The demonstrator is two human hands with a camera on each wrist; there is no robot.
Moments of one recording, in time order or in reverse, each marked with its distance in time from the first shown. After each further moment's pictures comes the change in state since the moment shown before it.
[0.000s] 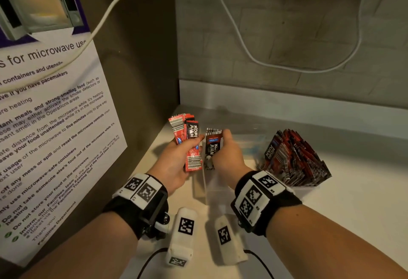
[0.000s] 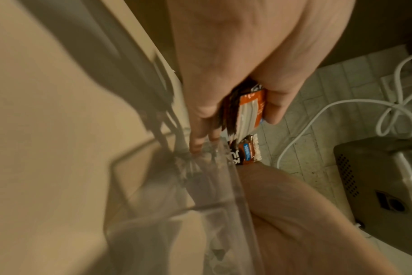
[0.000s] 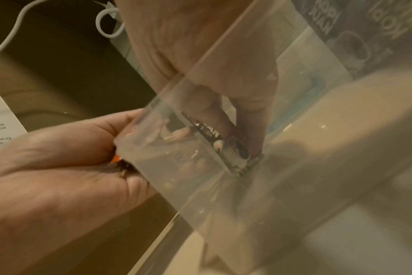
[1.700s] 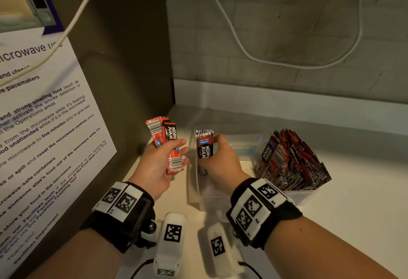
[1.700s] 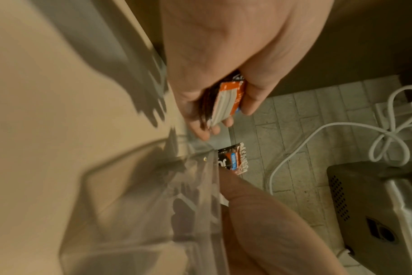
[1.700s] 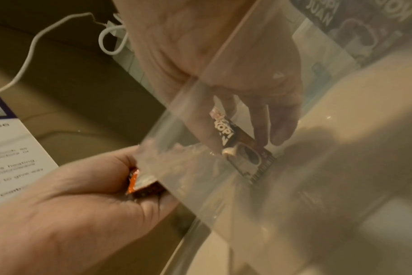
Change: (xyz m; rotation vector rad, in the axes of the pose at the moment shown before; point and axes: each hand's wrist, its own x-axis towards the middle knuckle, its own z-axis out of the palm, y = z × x) left_hand 0.004 0.006 -0.007 -0.037 0.181 0.073; right_hand 0.012 0.020 -0.001 0.020 -0.046 -0.023
